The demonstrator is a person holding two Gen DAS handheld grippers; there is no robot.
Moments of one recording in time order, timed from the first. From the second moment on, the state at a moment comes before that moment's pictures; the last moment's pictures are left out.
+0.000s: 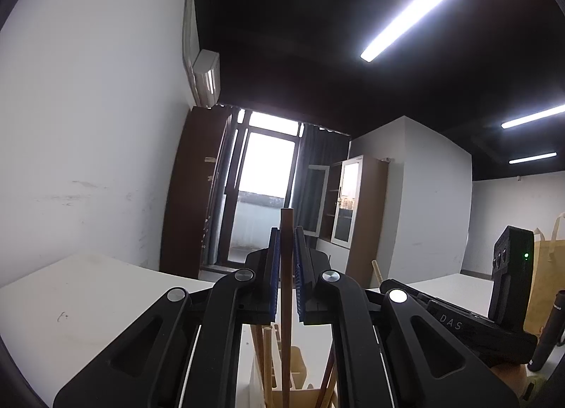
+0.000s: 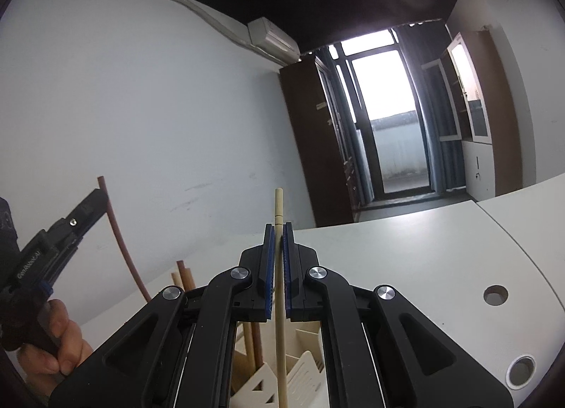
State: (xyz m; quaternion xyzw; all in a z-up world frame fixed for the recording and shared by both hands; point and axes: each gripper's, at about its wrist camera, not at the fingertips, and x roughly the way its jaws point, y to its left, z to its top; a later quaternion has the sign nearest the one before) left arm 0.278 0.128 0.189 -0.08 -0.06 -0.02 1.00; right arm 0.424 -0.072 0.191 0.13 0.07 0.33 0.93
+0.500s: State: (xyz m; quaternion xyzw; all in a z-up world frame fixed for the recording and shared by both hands) left arm 0.280 0.128 0.189 -0.08 -0.05 -0.02 1.00; right arm 0.411 -0.051 0.193 0.19 -0.04 0.39 0.90
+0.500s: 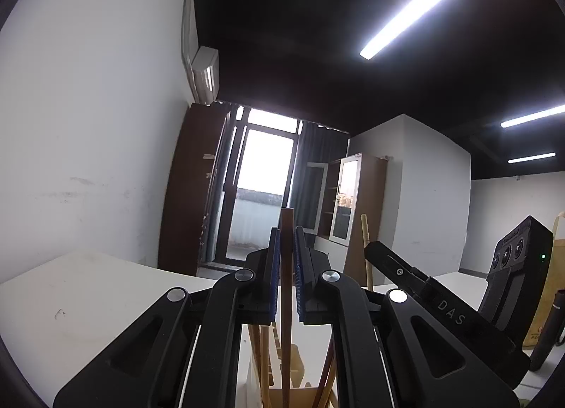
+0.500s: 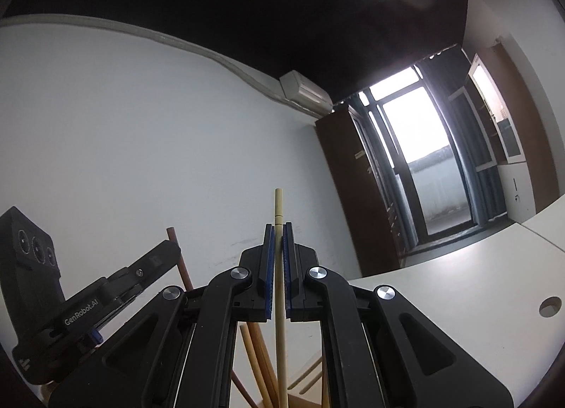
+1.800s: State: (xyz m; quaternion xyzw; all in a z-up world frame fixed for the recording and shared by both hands) left arm 0.280 0.115 0.180 -0.06 -0.02 -0.03 1.00; right arm 0.403 -0.049 0.158 0.16 -0.01 0.34 0.93
